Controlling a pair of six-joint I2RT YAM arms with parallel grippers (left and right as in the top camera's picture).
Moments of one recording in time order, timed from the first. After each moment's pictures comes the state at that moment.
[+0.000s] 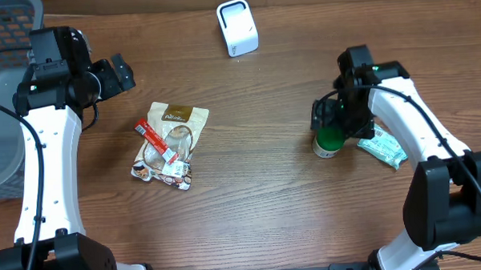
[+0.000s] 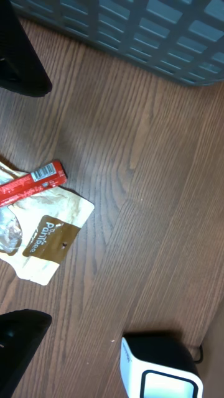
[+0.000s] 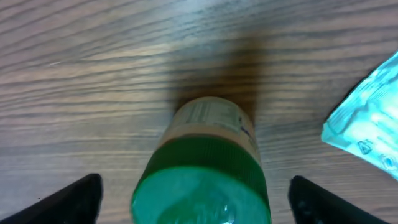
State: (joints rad) left arm 0.16 1.61 1.50 -0.84 0.09 -0.26; right arm 0.13 1.80 1.34 -1.06 -0.12 0.31
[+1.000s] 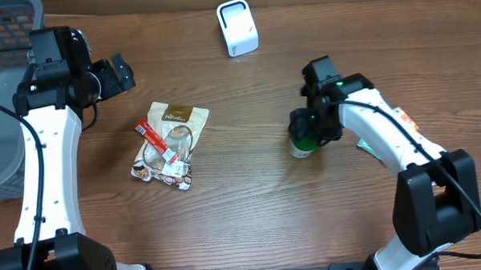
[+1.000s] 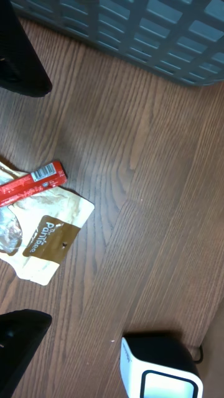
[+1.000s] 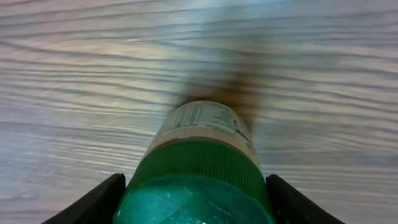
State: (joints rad) left arm 0.16 1.61 1.50 -0.84 0.09 -0.26; right arm 0.32 1.80 1.30 -0.94 -0.13 0.31
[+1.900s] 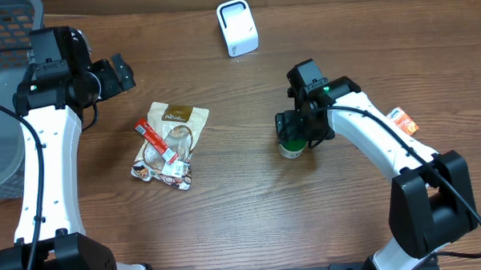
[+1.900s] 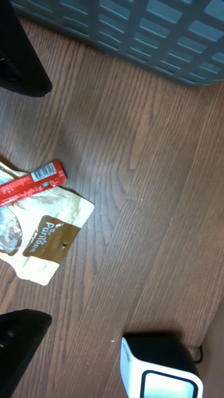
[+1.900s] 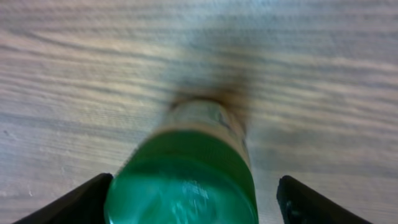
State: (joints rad) left arm 0.16 1.61 1.50 -0.84 0.09 -0.26; right arm 0.39 1.80 1.33 -0.94 -0.09 0.31
